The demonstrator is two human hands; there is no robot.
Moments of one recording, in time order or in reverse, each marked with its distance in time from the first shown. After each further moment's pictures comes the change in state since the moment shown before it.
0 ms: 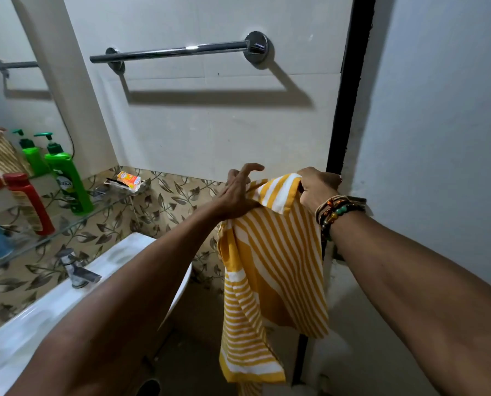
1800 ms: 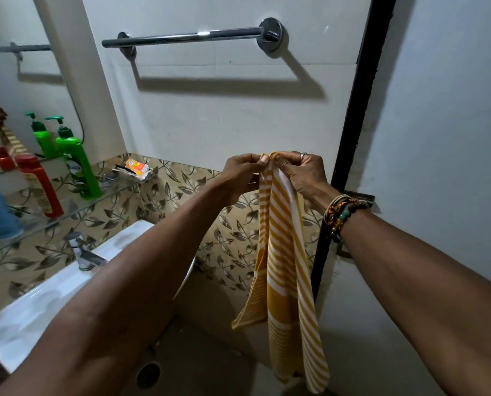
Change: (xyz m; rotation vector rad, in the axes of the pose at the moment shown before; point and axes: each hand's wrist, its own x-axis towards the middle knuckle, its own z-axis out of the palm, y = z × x) left_hand 0.011 0.014 -0.007 -0.957 0.054 -0.277; right_hand -0.015 0.015 0.006 -0.128 -0.434 -0.542
